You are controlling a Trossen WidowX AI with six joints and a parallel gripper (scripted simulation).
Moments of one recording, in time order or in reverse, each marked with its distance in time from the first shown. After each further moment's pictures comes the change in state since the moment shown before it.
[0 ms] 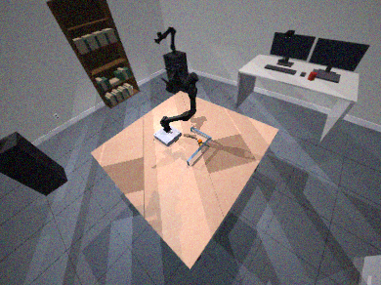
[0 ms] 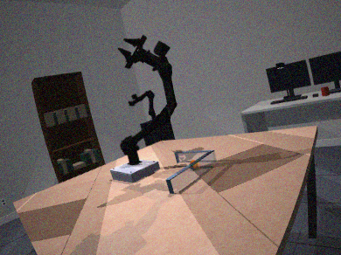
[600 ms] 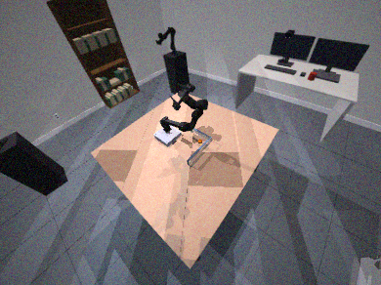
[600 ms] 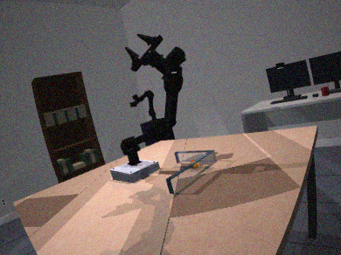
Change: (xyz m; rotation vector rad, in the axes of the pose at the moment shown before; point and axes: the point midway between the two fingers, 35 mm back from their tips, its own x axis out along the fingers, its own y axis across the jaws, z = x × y) arm -0.045 -0.060 -0.141 -0.096 0.027 0.193
